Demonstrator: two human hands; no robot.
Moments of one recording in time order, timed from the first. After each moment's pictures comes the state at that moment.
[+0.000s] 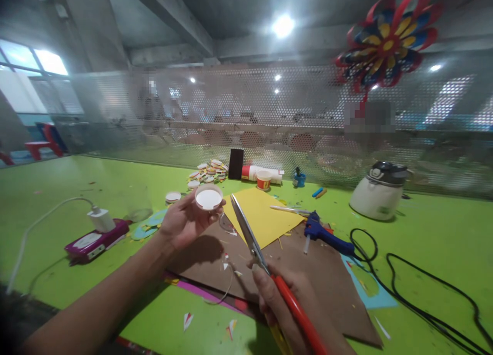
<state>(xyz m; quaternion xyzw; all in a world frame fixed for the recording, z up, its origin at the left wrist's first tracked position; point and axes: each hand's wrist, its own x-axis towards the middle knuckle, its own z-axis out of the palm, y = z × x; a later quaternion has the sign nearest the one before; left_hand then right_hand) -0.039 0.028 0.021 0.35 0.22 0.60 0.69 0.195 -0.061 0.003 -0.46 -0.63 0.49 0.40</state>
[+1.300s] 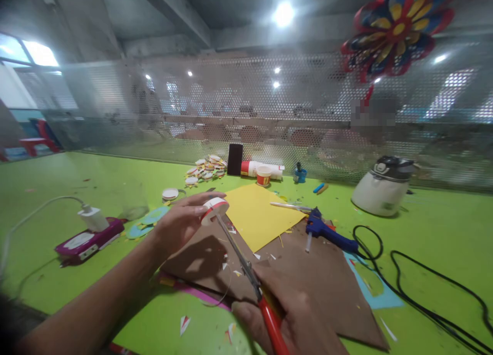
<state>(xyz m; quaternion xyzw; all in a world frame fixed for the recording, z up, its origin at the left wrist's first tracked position) -0.038 0.018 0.020 0.51 0.25 0.57 0.59 0.200 -0.061 -0.003 -0.43 -0.79 0.25 0.36</state>
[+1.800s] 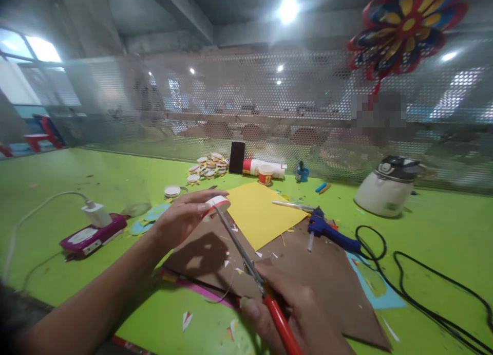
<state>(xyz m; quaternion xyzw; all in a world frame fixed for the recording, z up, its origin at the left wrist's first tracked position) -0.043 0.018 0.023 0.55 0.26 0.56 0.57 0.207 -0.057 0.003 -0.41 -0.81 0.28 0.30</state>
